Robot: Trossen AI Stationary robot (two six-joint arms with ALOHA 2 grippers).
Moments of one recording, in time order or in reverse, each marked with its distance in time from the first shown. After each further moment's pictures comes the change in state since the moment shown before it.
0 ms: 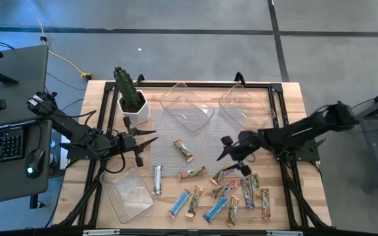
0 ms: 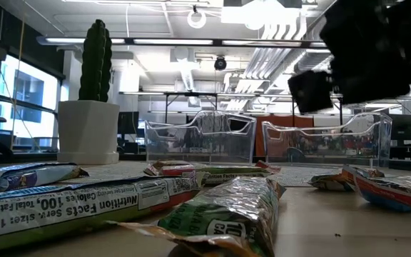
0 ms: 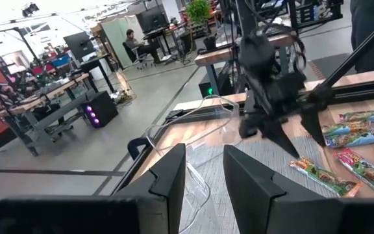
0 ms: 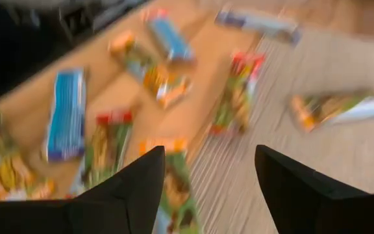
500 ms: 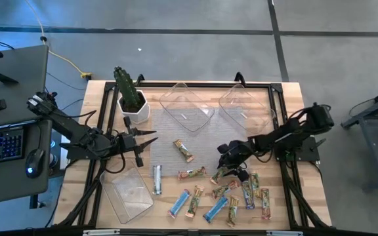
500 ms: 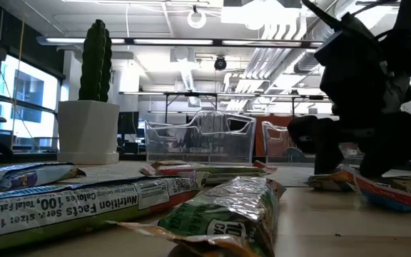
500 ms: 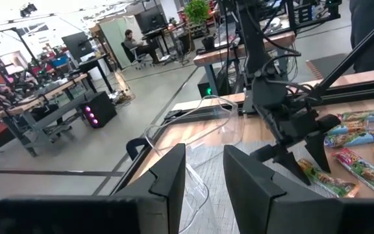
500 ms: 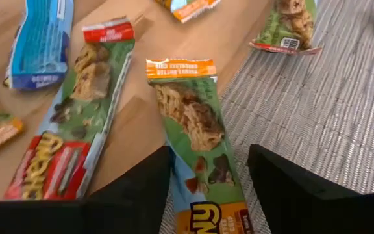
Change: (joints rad) left arm 0.000 0.000 0.000 -0.001 0.006 0.000; right arm 0.042 0.313 0.001 0.128 -0.003 -0.040
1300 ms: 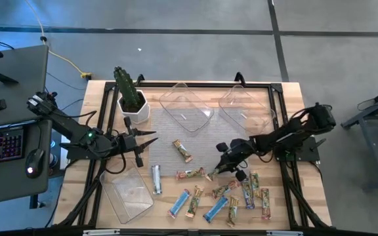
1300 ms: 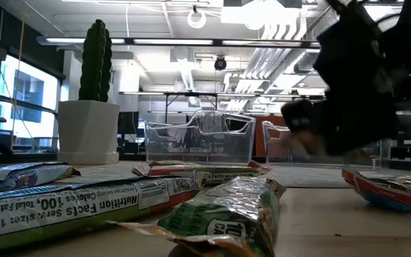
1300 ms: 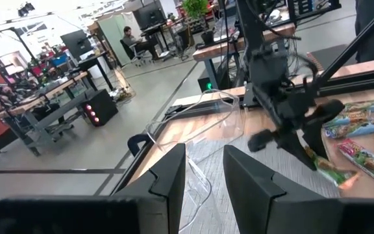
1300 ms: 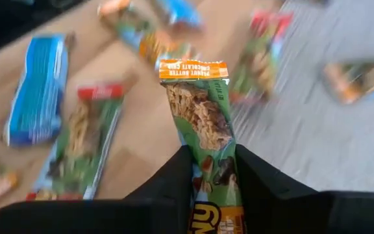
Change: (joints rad) left arm 0.000 0.000 0.000 -0.034 -0.001 -0.001; right arm -0.002 -0.078 -0.004 0.099 0.034 0.049
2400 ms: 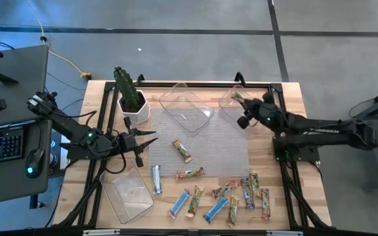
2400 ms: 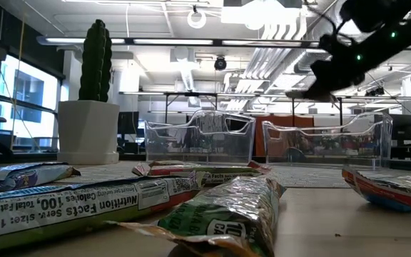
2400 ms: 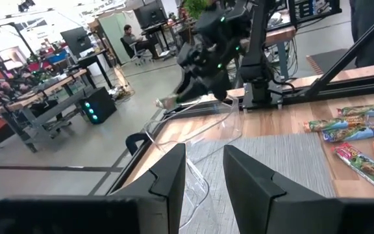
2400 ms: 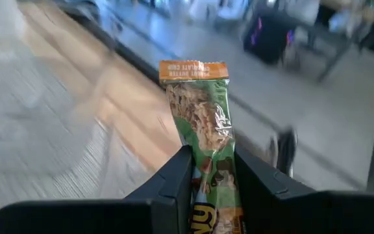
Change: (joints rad) left arm 0.000 0.000 0.000 0.001 -0.002 -0.028; right arm -0.476 -0.774 -0.005 -0.658 0.889 0.259
